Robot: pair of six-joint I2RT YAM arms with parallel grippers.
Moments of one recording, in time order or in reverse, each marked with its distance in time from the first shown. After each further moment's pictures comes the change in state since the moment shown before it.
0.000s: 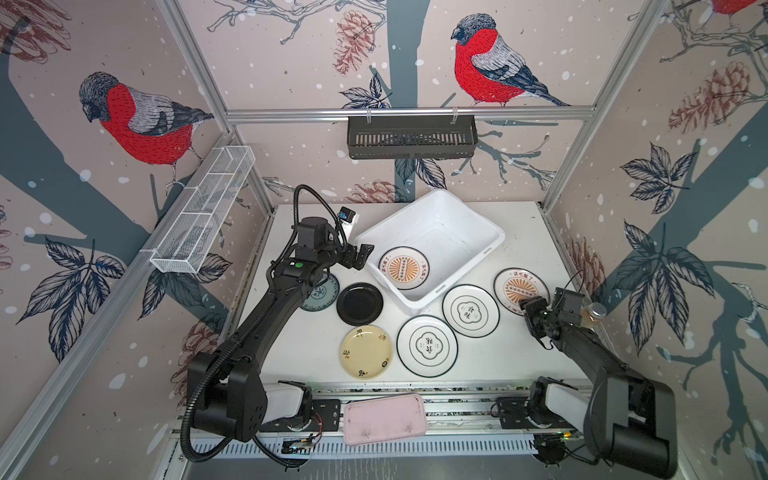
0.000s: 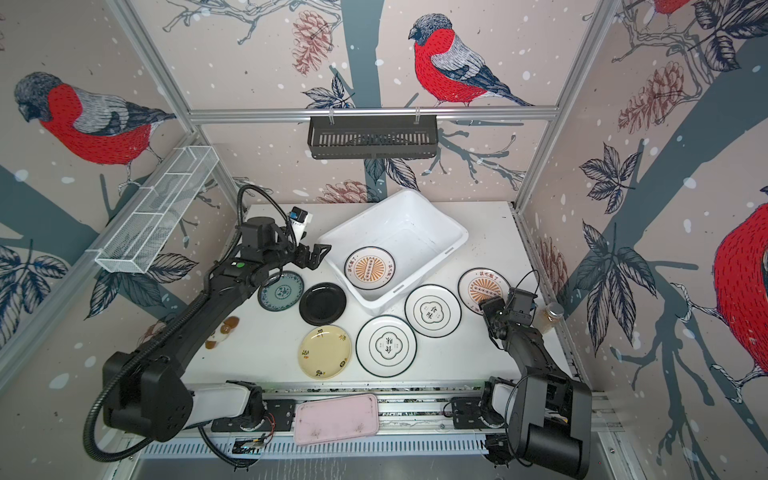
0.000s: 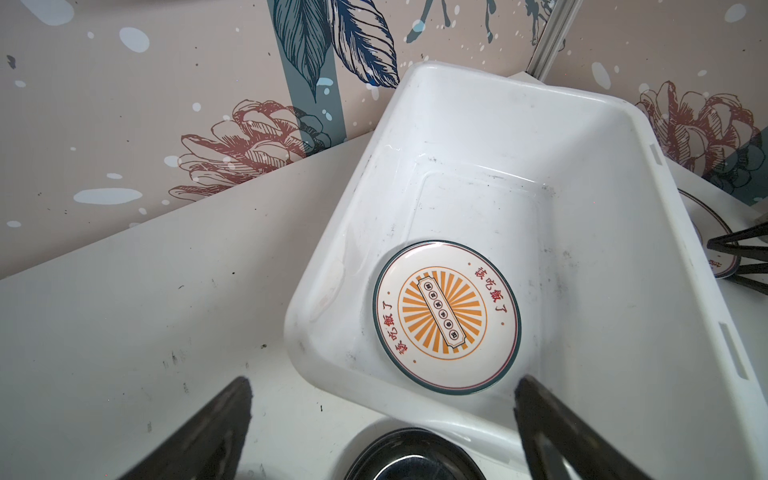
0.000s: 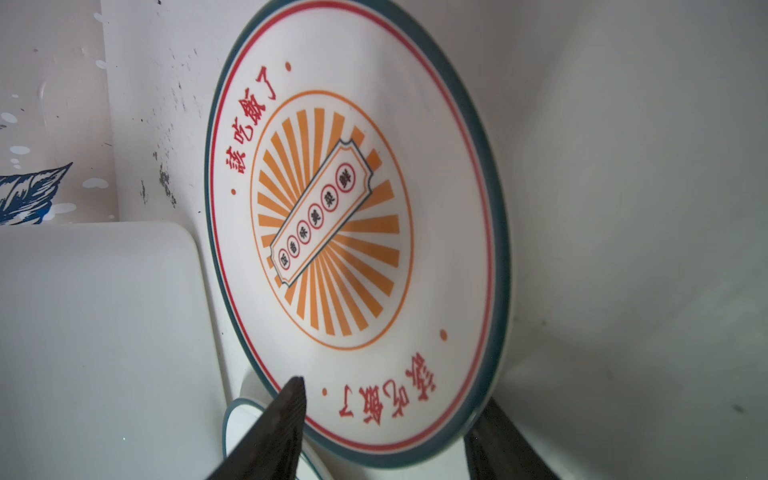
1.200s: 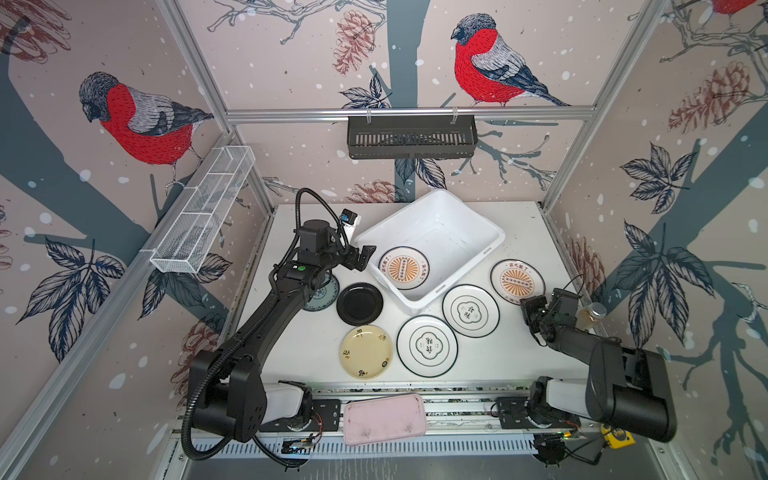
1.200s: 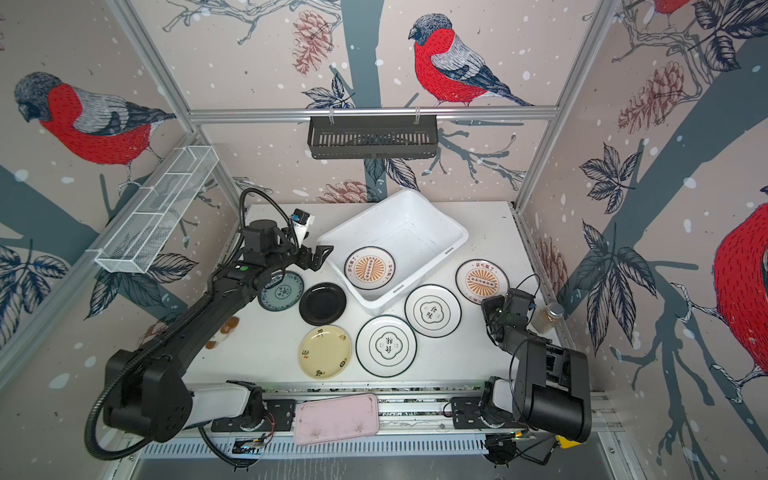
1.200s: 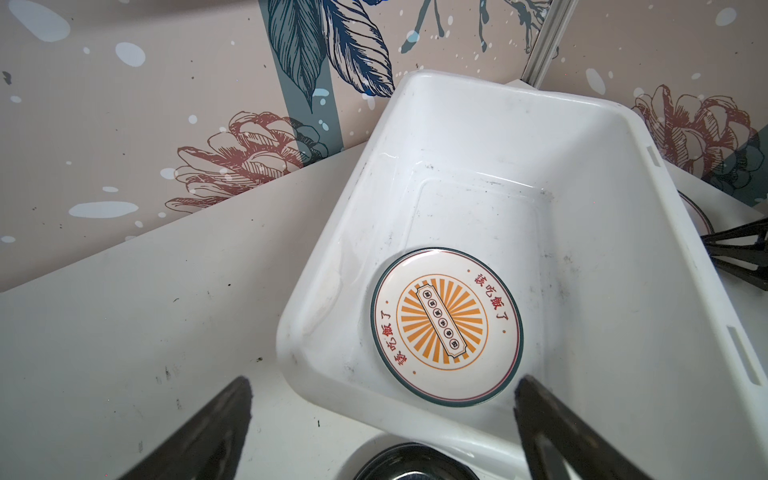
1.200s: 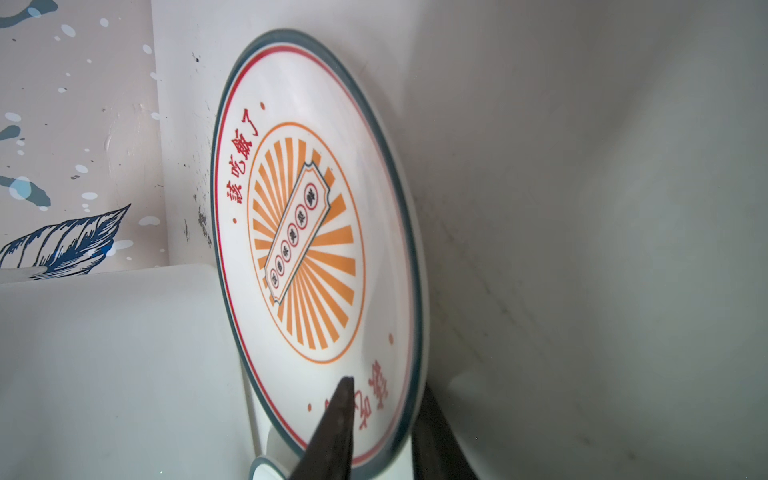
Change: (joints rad) left arm -0.013 0.001 -0.039 0.079 -0.002 0.000; right arm -0.002 0.168 -0.061 0.338 -0.003 0.092
